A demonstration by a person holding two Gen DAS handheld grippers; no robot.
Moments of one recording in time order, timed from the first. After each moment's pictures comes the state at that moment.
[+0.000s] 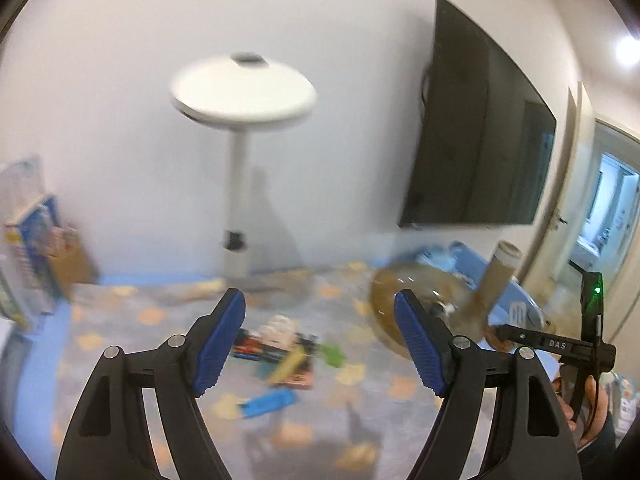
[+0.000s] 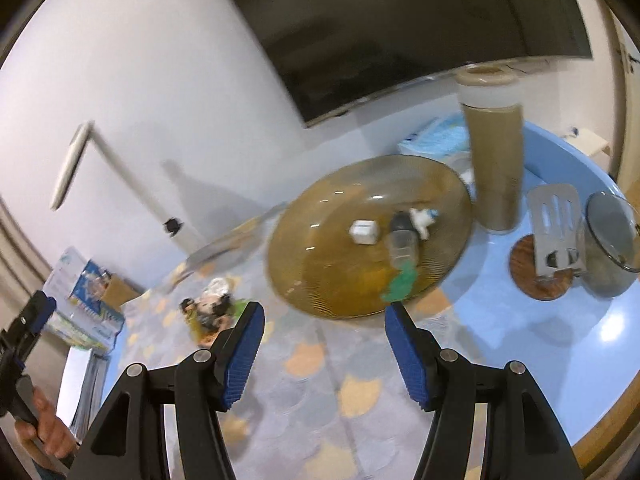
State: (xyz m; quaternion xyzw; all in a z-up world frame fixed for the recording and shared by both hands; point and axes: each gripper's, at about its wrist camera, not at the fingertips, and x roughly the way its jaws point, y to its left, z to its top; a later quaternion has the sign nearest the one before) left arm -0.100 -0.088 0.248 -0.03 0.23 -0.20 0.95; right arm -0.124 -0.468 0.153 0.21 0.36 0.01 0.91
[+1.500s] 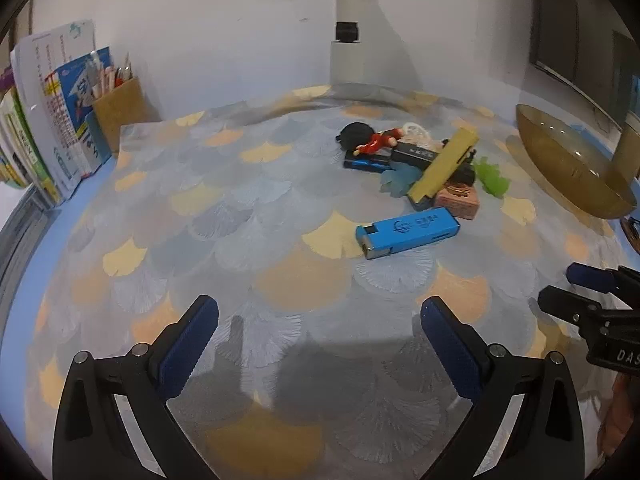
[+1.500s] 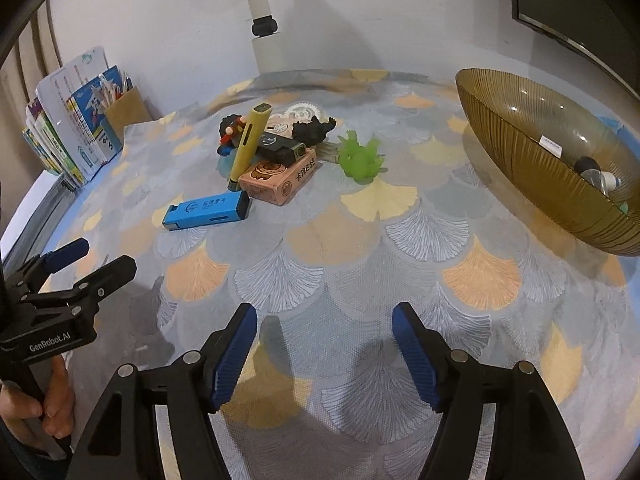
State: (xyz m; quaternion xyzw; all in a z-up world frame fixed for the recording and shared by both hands) left arm -0.069 -0.067 0.027 0.03 0.40 -0.06 0.91; right arm -0.075 -0.287 0.005 0.02 0.46 0.12 0.88
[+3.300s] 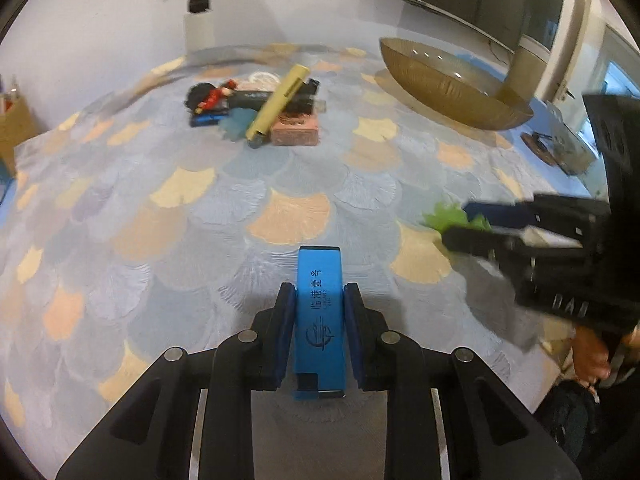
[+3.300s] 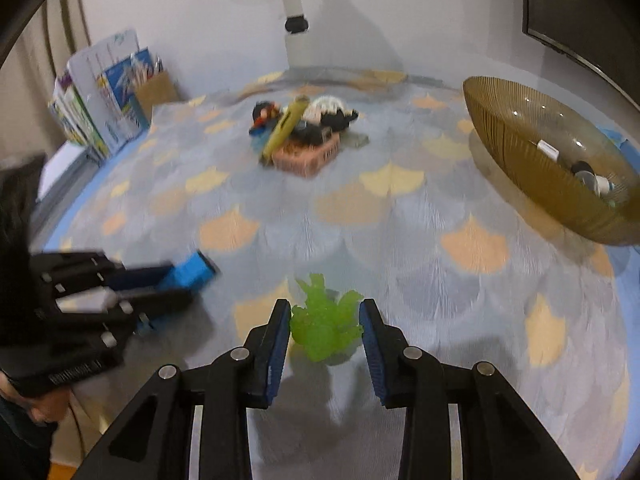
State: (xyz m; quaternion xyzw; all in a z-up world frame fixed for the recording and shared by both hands) left arm -0.107 -0.116 0.026 0.06 0.46 -0.23 0.85; right arm -0.115 -0.285 0.017 -0.02 0.46 0.15 0.87
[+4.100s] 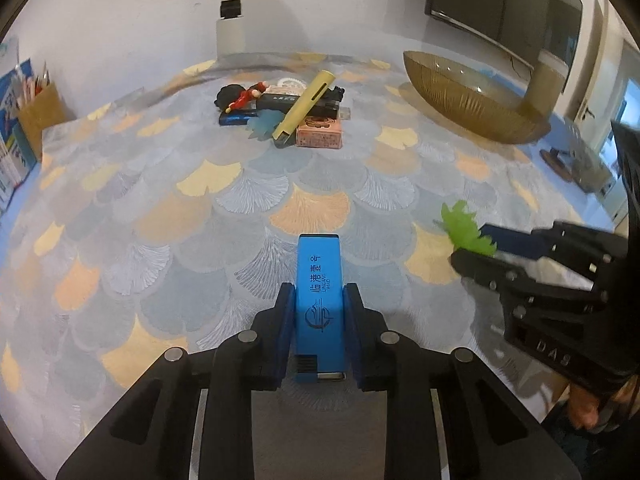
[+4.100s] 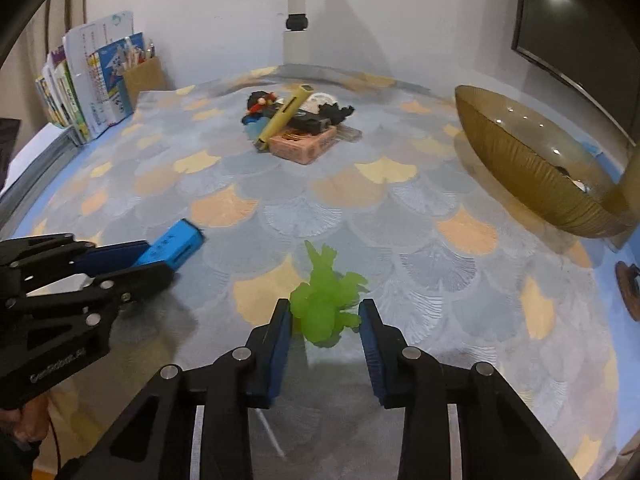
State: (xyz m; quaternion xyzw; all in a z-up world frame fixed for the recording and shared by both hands) left arm -0.118 -0.109 0.025 0.04 0.44 -0.19 0.87; right arm -0.134 -0.267 0.010 -0.06 0.44 0.10 0.89
